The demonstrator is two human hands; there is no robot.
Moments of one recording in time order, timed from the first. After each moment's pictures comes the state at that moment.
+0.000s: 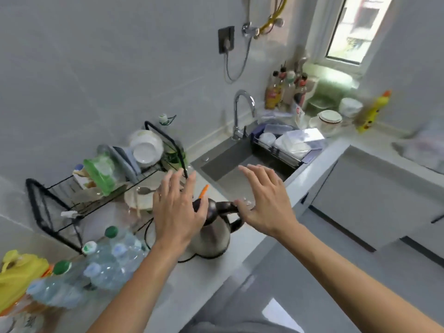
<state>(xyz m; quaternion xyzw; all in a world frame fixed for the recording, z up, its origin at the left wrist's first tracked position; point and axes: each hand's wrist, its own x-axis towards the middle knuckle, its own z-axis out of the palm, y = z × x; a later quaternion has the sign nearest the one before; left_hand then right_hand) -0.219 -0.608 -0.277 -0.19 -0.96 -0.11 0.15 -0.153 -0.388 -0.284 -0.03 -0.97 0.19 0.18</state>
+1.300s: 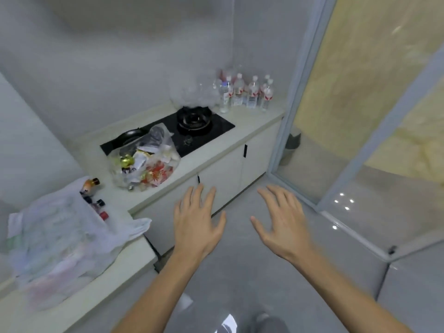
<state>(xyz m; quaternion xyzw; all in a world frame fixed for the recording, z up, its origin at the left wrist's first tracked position) 0.125 0.395 -0.309 -0.83 -0.53 -0.16 -0.06 0.336 0.304 -0.305 -0.75 -0.63 0.02 0.22</state>
